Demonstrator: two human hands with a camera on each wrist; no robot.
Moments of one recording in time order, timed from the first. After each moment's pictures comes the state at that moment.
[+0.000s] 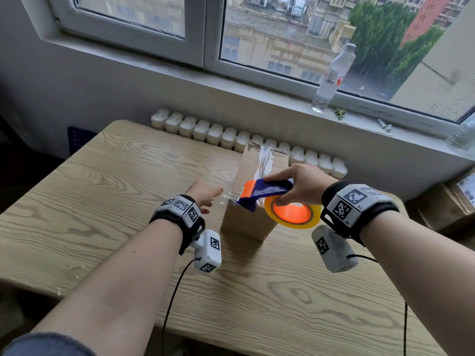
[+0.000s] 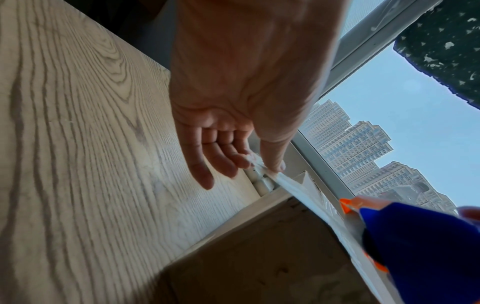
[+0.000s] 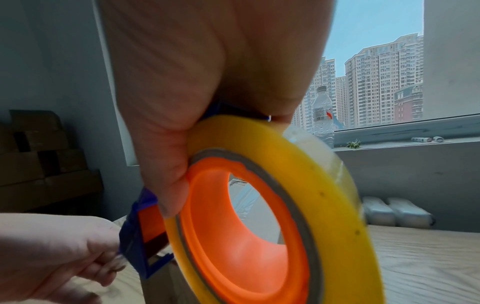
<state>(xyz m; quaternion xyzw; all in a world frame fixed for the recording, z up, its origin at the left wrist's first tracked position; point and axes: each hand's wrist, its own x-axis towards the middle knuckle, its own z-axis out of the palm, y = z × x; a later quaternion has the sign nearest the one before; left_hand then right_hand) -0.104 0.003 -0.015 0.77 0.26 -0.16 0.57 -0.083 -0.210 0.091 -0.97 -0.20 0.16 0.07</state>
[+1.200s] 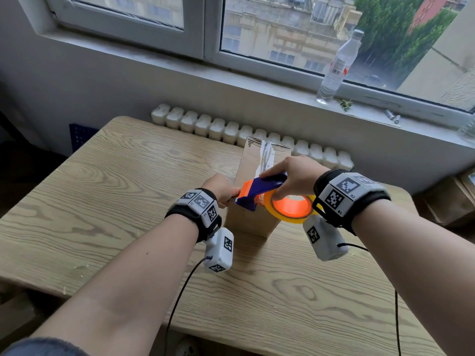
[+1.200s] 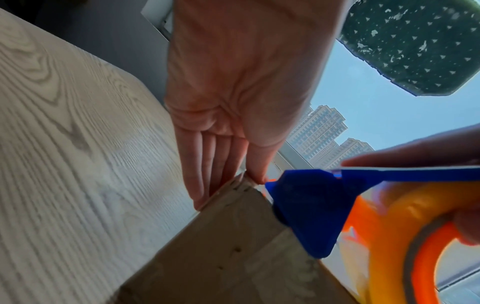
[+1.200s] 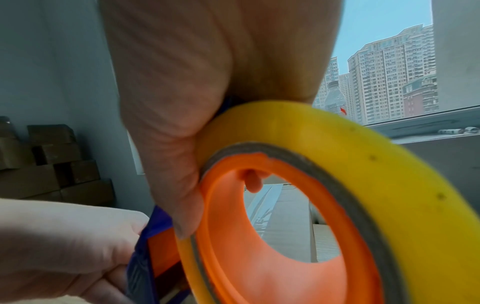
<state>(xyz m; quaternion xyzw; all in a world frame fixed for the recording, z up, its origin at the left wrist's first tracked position) -0.085 -0.019 -0.012 0.85 0.18 -0.20 0.46 -0.073 -0.190 0.095 -0.96 -0.22 0.19 0.04</state>
